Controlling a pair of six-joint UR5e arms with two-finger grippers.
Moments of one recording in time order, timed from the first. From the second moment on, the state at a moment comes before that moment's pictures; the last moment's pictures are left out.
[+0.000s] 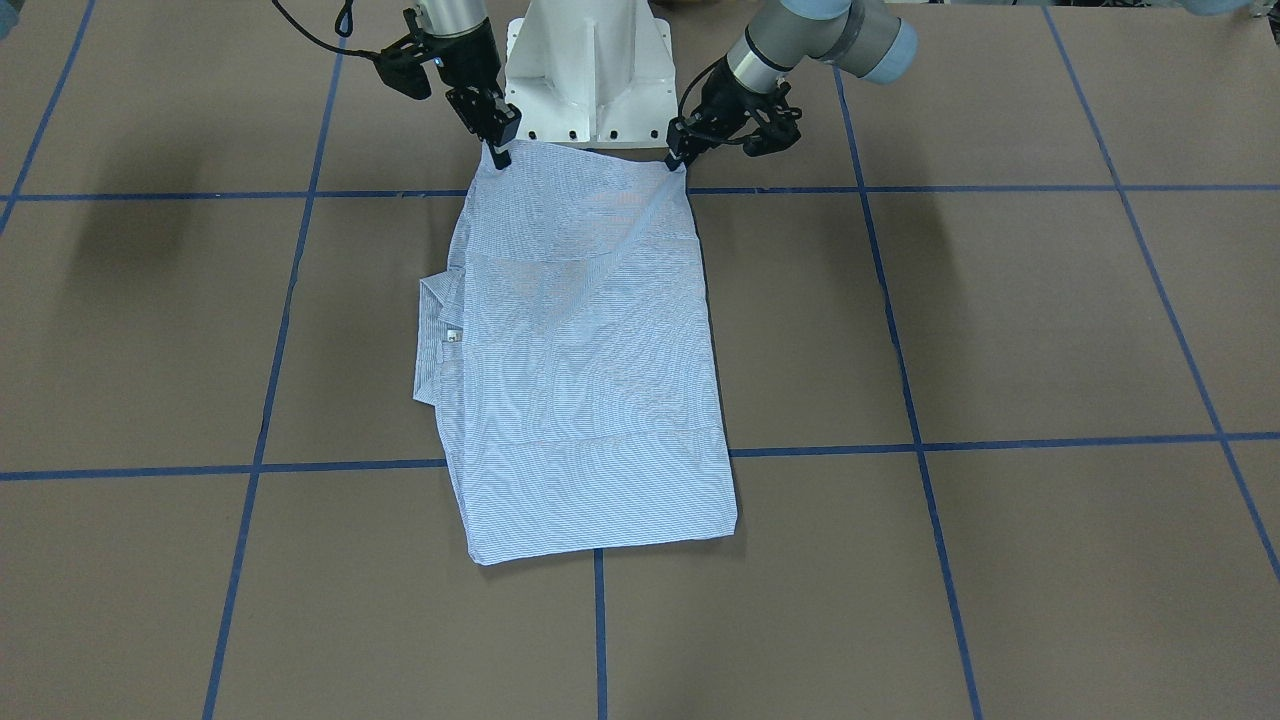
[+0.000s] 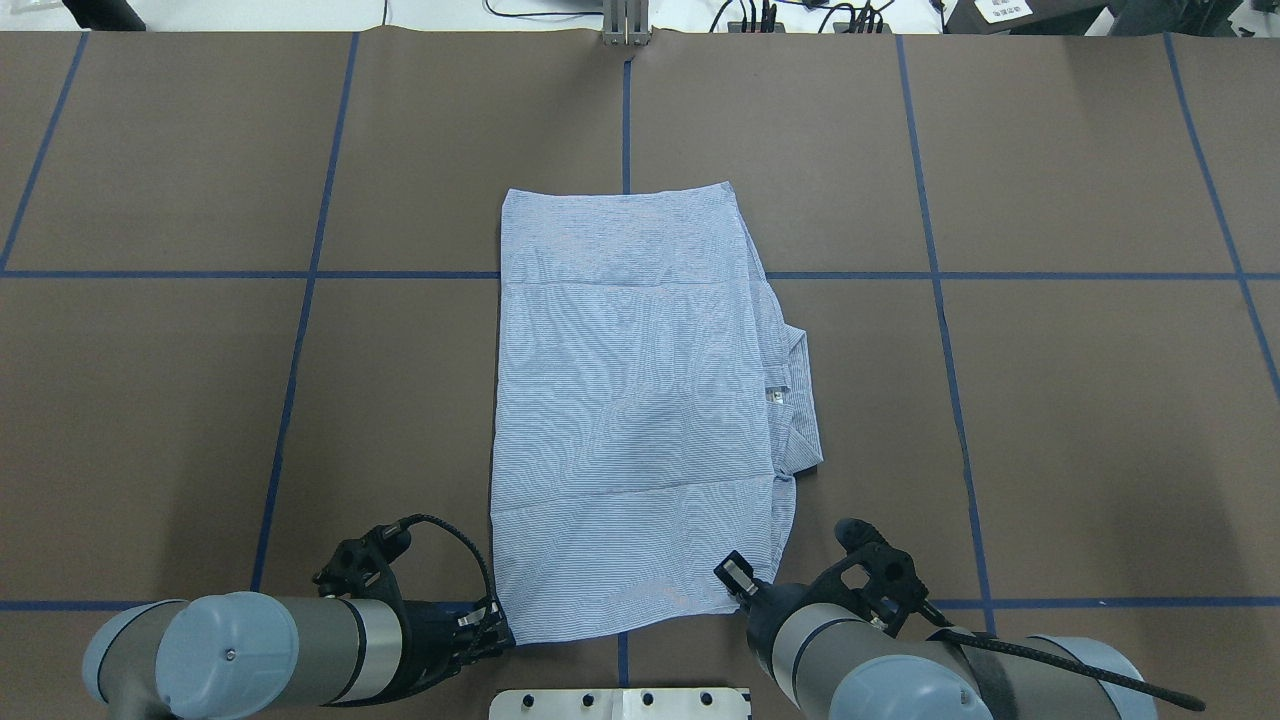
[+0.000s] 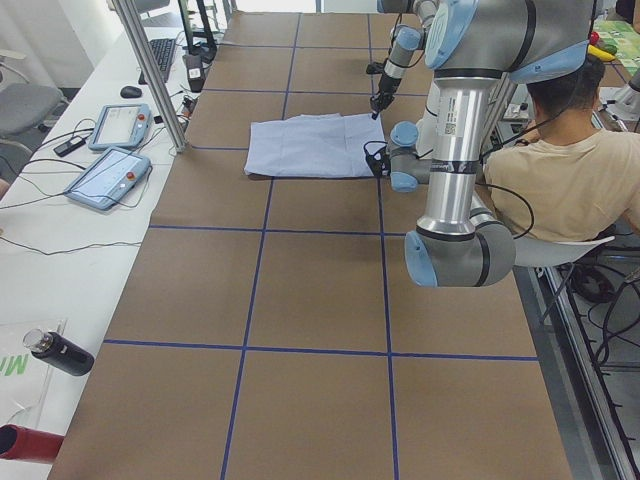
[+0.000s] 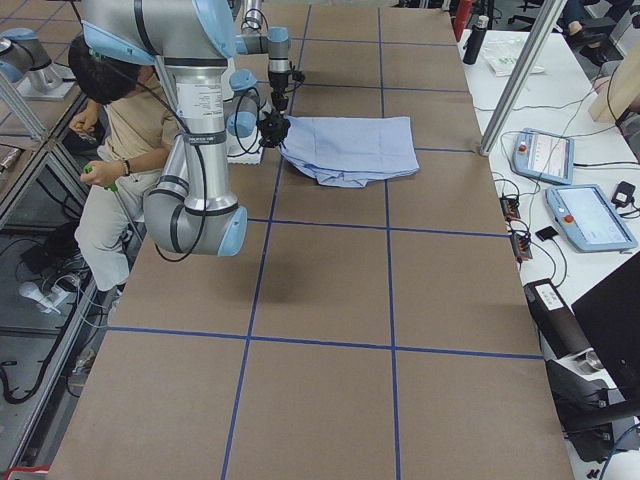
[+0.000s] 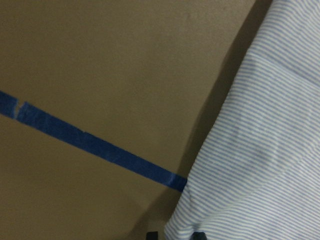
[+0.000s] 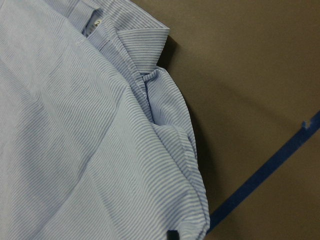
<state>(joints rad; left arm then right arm) -0.10 -1.75 -1.90 -2.31 -1.64 -2.06 0.02 -1.31 2.13 -1.46 1.29 2.36</state>
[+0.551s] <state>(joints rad) -0.11 -1.71 -1.95 -2.32 -1.66 -2.05 0.02 -1.31 2.14 -1.46 1.29 2.36</state>
